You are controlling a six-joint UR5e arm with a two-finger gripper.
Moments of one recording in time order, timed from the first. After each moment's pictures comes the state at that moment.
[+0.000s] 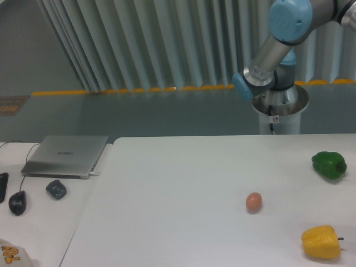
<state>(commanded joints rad) 2.79 -2.18 -1.33 -0.88 1.57 1.96</state>
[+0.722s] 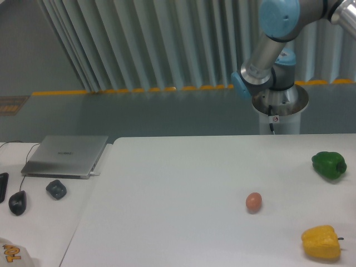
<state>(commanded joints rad) 2.73 -2.04 -1.46 -0.88 1.48 1.69</state>
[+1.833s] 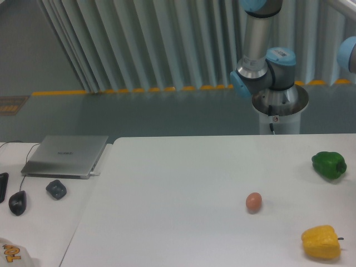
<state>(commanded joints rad) 2.69 -1.87 -1.42 -1.37 1.51 1.70</state>
